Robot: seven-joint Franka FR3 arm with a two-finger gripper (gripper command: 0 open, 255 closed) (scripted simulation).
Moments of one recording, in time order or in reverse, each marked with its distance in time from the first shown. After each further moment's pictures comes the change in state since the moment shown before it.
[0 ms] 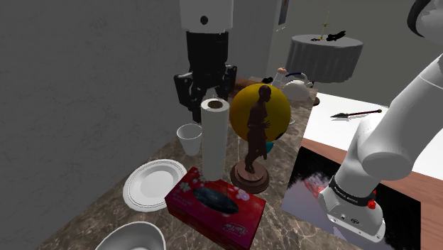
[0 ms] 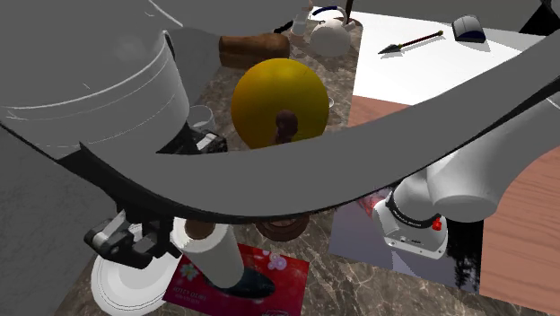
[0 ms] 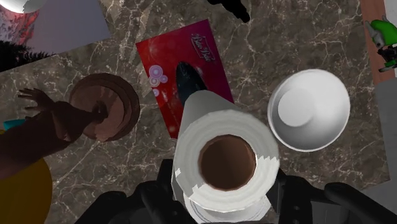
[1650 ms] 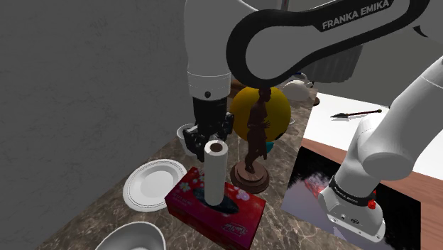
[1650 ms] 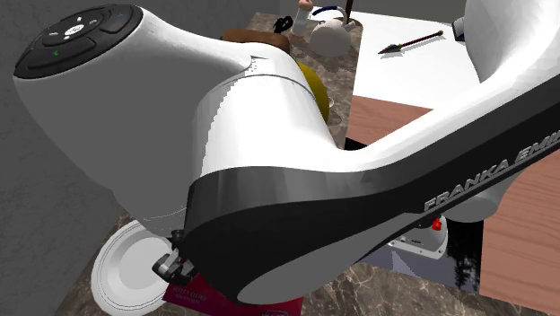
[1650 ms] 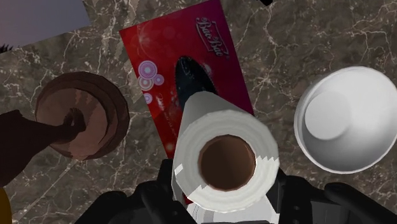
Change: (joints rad) arm 0.012 -0.017 0.019 -0.326 0.023 0.309 -0.032
